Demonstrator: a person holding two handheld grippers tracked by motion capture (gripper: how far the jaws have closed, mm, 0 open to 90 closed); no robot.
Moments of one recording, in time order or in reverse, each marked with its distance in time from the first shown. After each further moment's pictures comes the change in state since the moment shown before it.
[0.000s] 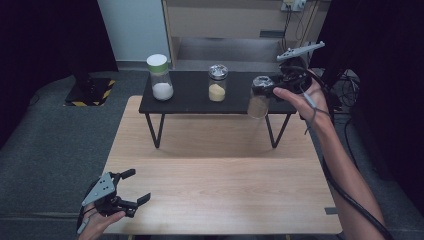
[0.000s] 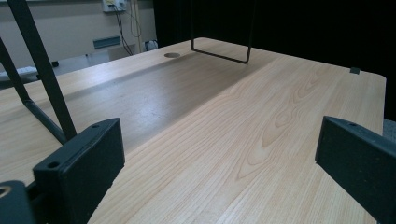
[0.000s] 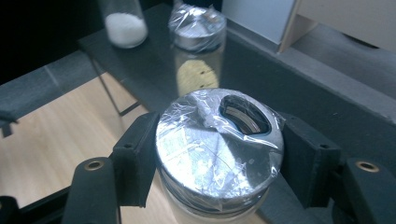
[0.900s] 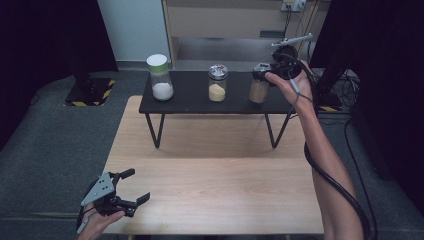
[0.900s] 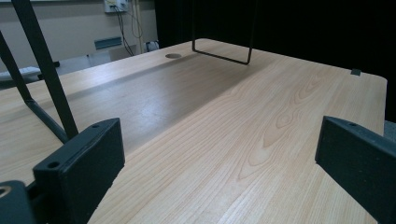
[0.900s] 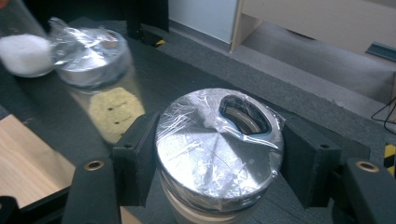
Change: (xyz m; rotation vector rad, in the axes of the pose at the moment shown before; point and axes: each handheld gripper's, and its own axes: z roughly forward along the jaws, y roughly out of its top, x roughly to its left) left arm 0.000 -0.001 -0.001 -0.005 0.003 -0.003; right arm -0.011 0.012 0.047 -0.008 -0.191 0.087
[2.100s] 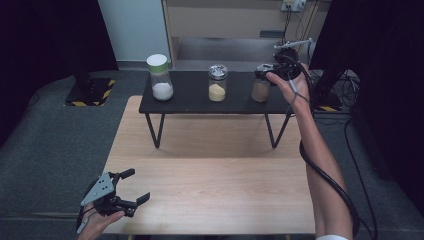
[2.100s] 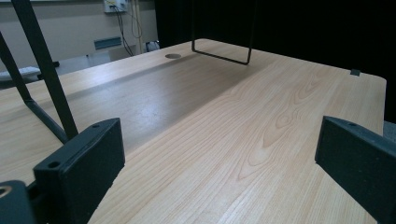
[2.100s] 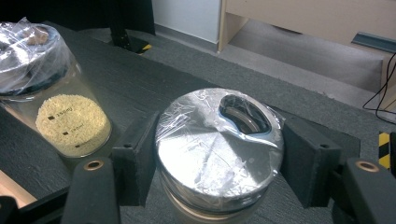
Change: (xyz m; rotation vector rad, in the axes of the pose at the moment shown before) left arm 0.000 0.000 0.000 0.001 -0.001 -0.001; right arm -0.015 -0.014 0.022 -0.014 -0.043 0.056
